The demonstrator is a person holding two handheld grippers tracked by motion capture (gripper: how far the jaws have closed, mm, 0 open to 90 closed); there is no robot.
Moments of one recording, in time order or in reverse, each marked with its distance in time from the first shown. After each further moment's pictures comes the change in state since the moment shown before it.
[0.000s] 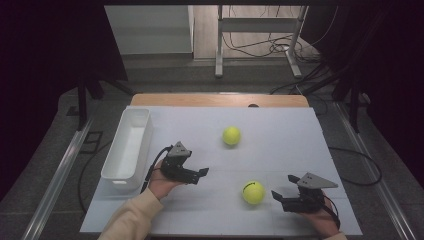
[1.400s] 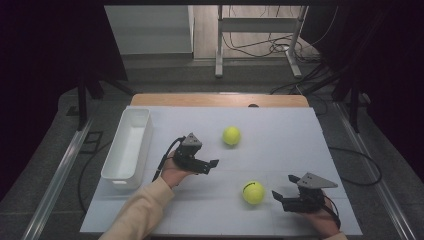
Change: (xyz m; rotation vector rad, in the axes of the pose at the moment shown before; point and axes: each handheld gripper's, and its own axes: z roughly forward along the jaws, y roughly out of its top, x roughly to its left) left arm 0.007 0.029 0.033 0.015 -0.015 0.009; right arm -0.001 -0.001 0.001 0.008 -0.007 -0.002
